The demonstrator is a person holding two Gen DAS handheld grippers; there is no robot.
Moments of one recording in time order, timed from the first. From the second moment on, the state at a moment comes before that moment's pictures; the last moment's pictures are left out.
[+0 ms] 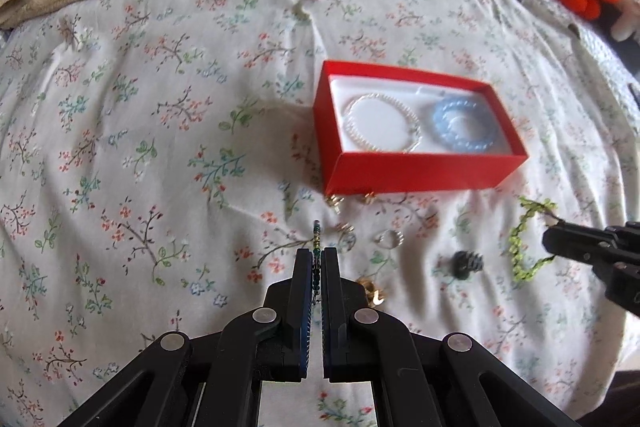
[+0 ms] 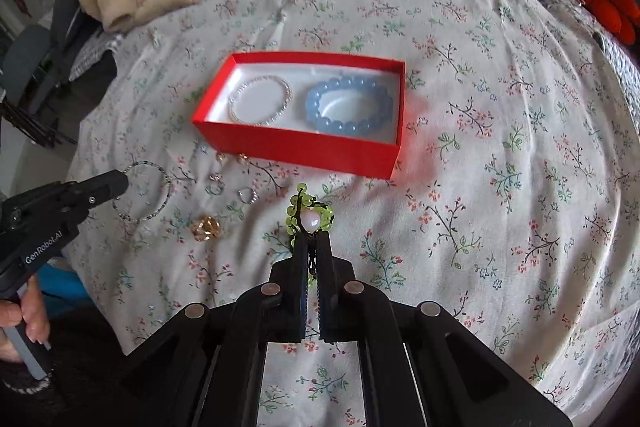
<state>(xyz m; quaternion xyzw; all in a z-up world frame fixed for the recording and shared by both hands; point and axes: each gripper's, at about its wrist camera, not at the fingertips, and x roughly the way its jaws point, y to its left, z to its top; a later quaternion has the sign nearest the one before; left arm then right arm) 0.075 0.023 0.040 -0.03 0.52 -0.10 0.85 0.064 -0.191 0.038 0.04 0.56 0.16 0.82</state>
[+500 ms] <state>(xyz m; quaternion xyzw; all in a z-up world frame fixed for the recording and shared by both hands) 0.098 -0.015 0.065 -0.06 0.49 -0.13 0.86 0.081 -0.194 0.061 0.06 0.53 0.16 0.83</state>
